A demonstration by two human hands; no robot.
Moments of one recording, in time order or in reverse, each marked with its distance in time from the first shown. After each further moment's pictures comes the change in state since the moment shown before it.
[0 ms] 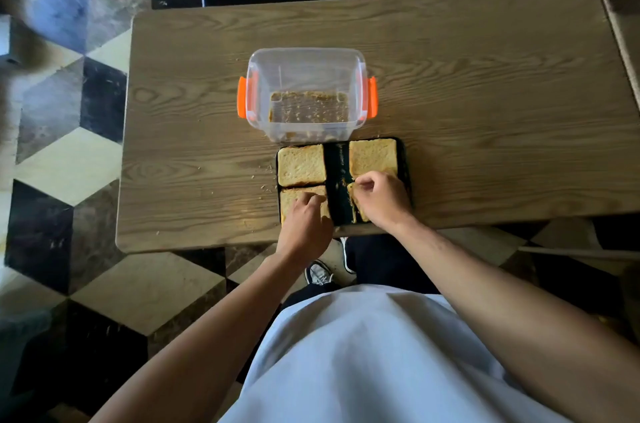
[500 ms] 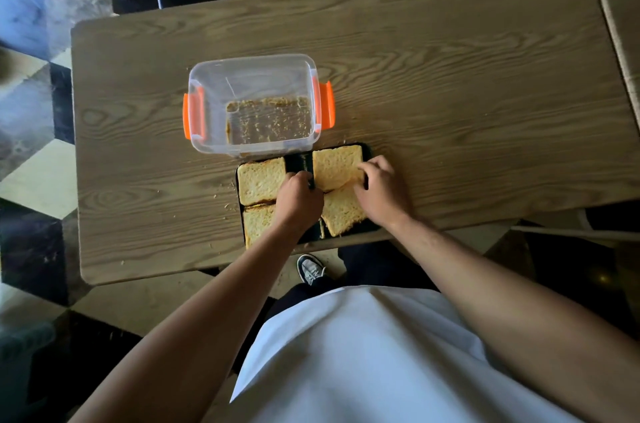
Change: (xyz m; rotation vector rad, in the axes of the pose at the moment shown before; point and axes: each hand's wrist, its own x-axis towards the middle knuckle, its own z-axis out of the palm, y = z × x) left_hand 0.093 0.066 0.014 -0.088 -0.006 -0.212; right_hand 0.047 0.039 -0.051 -0.140 0.017 -0.078
